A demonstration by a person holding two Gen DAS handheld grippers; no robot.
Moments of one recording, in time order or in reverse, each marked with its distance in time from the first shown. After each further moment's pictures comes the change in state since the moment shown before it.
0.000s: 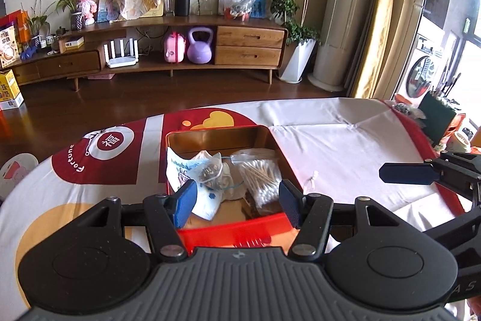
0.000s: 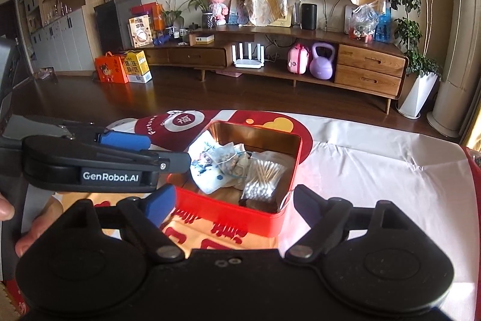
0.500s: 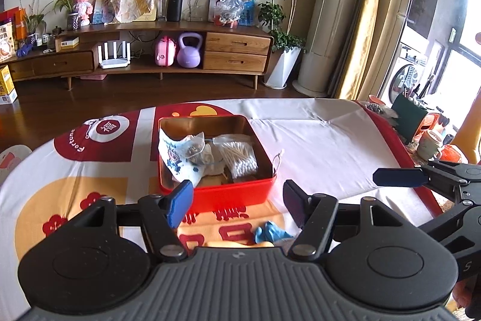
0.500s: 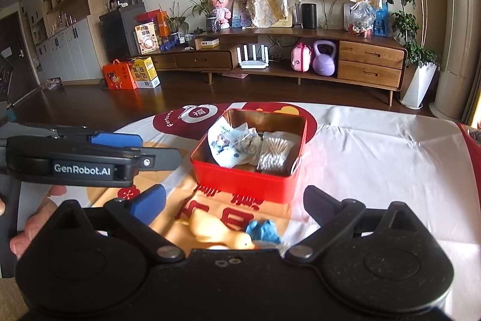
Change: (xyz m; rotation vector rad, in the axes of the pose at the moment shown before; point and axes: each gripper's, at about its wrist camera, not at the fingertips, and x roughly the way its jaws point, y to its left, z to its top) left arm -0.060 -0.009 -0.040 -0.023 -0.032 -0.054; right arm -0.044 0.011 -0.038 0.047 -0.018 0.033
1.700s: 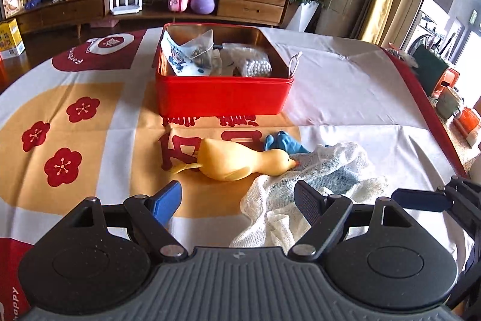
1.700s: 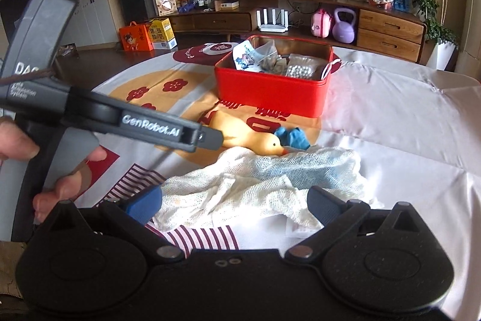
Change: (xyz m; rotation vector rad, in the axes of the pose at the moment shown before) left arm 0.048 0.002 -0.092 -0.061 0.178 0.045; right arm 0.020 0.018 -0.101 -0.061 0.119 0.060
